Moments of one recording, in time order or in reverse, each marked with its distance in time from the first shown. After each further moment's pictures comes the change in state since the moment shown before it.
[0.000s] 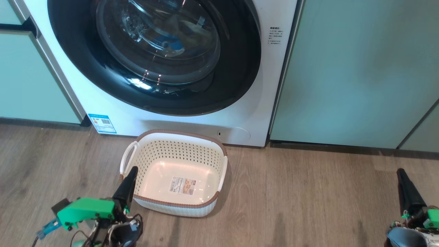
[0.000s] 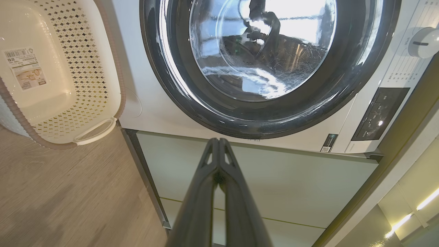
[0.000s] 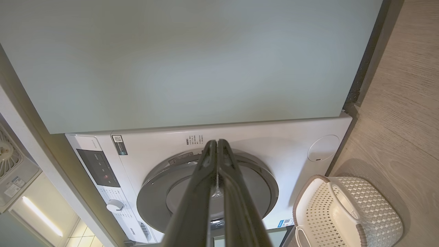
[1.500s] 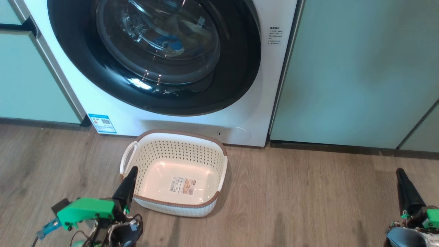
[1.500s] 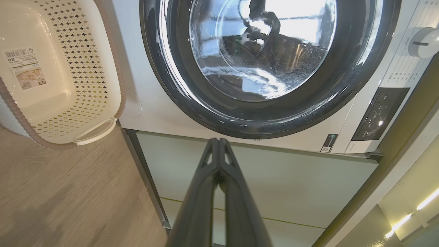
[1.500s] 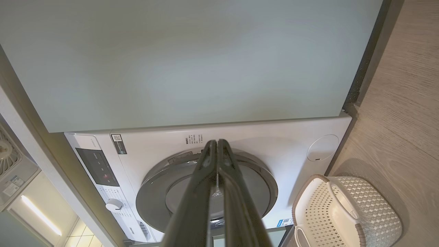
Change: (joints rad) left arm 0.000 0.000 0.000 0.000 0.000 0.000 0.000; right arm 0.000 -0.004 0.010 0.000 0.002 0.000 -0.006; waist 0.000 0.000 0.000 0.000
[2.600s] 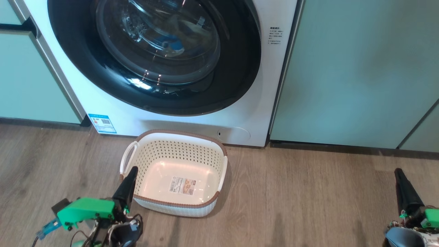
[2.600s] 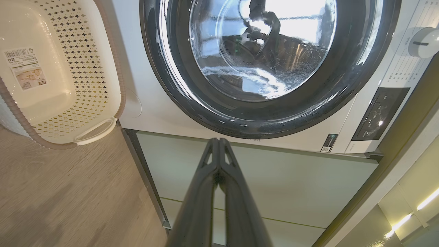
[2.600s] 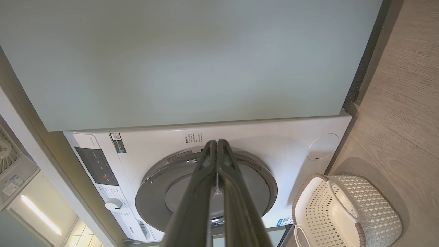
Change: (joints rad) left arm 0.000 0.000 0.000 0.000 0.000 0.000 0.000; right arm 0.000 -0.001 0.011 0.000 0.003 0.000 -0.007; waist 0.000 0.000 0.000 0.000
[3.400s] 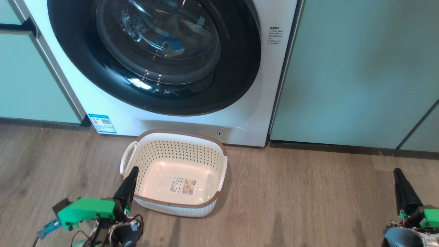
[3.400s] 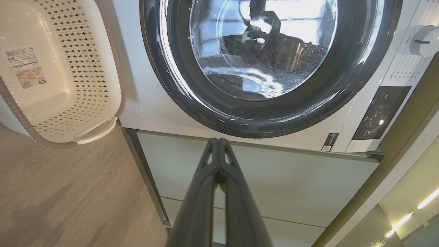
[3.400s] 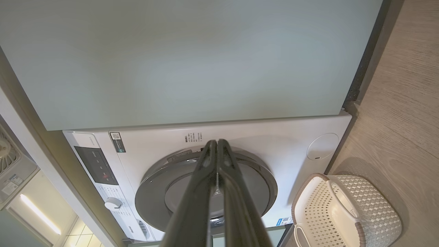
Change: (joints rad) left arm 0.000 0.001 -0.004 0.000 0.001 0.000 0.000; right arm 0.000 0.000 0.007 -0.001 0.000 0.000 -0.006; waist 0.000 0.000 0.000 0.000
